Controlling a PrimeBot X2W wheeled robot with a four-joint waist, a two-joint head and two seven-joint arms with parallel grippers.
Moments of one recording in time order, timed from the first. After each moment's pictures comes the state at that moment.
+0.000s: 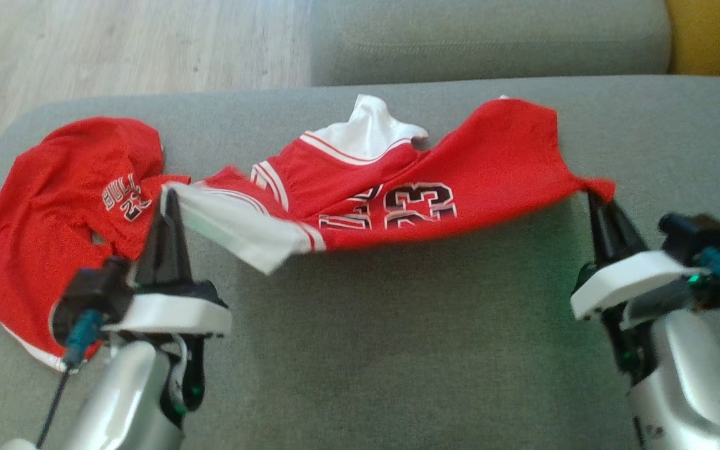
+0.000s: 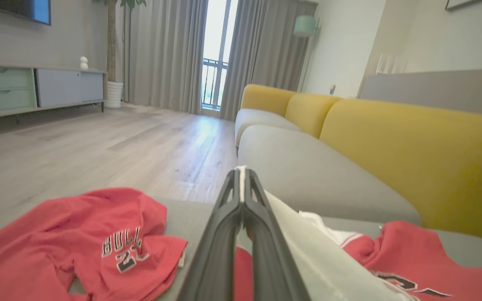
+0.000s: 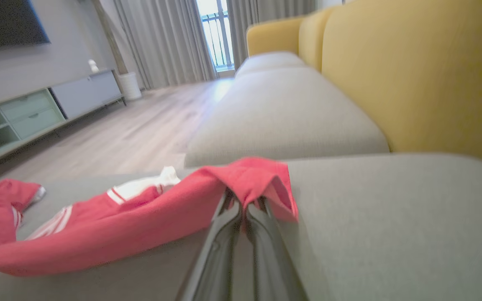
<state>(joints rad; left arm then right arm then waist) -0.29 0.21 -0.36 0.30 -0.53 0.15 -0.25 -0.29 -0.07 0.01 0.44 0.19 0.12 -0.06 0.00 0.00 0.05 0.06</state>
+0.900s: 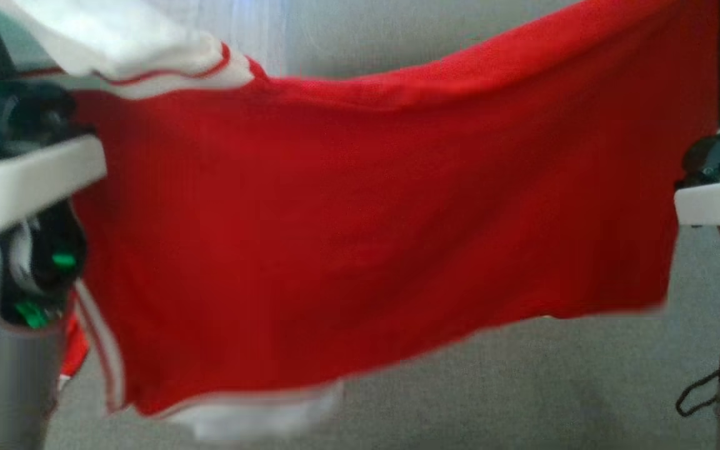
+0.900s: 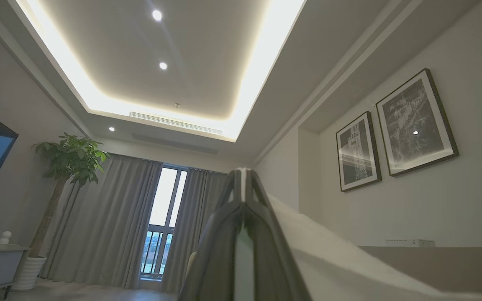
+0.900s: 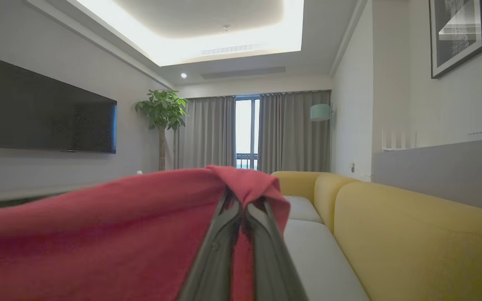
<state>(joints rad) -0.57 0.35 -0.19 -0.39 -0.55 0.21 -0.04 -0.39 -0.14 -0.01 -0.41 0.29 0.12 0.31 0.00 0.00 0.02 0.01</state>
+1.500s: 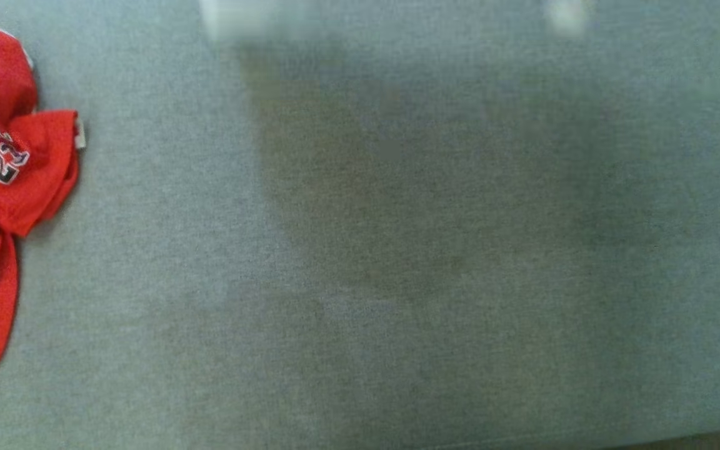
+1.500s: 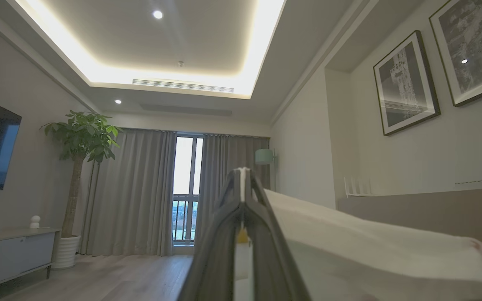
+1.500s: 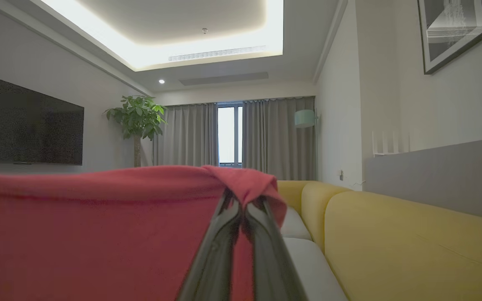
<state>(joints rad) -1.32 0.40 -0.22 0.38 -0.51 0.00 -0.13 -1.23 -0.25 0.11 0.39 0.36 0.12 -0.04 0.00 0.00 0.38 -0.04</state>
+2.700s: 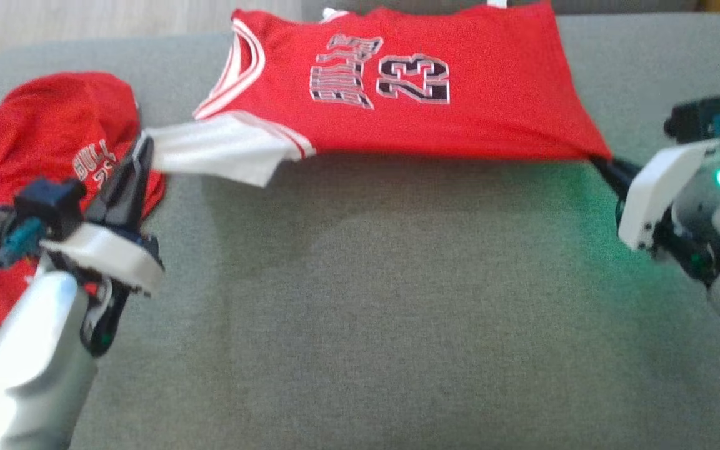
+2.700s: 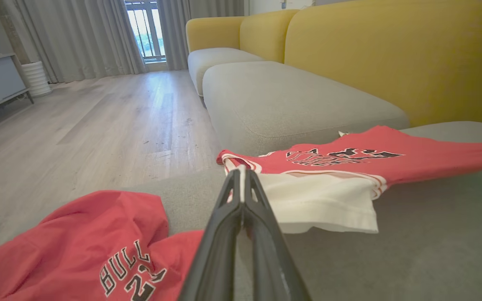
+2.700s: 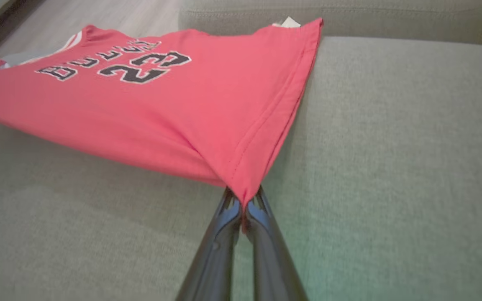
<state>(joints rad) -0.56 0.42 -0.48 0.52 -0.53 -0.13 -0.15 -0.78 -0.54 0.83 0.73 0.98 0.12 0.25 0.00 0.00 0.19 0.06</state>
